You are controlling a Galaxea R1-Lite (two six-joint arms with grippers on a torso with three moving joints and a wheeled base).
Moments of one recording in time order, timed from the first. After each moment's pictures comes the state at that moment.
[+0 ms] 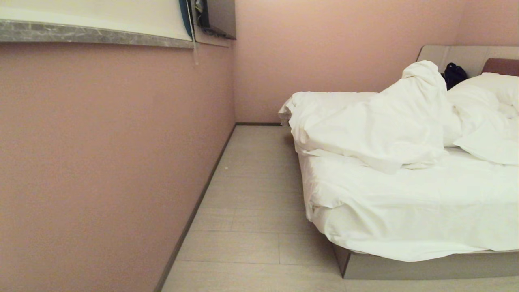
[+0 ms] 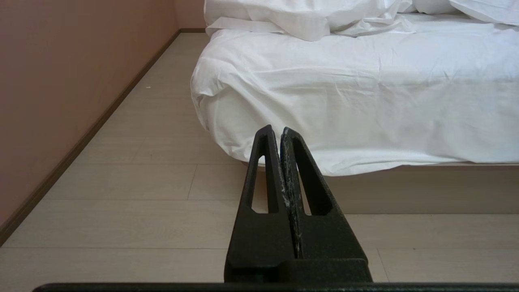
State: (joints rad) left arm 0.00 0.00 0.00 0.00 0.00 0.02; right arm -0.01 0.00 0.00 0.00 0.00 0.00
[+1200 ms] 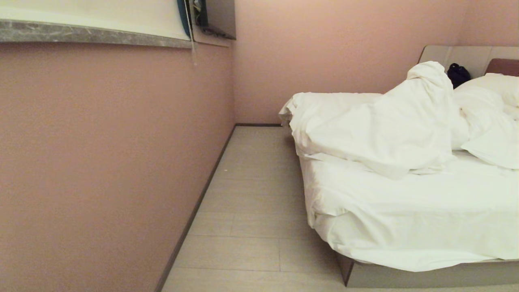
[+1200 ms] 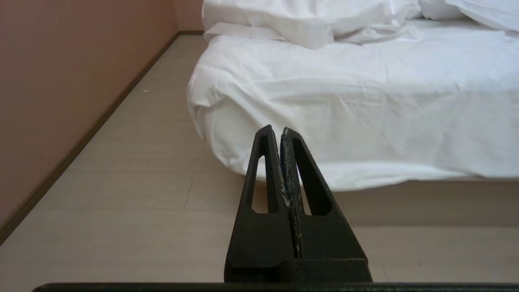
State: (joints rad) left arm 0.00 0.00 0.00 0.00 0.00 0.02; right arm -0.01 0.00 0.00 0.00 0.00 0.00
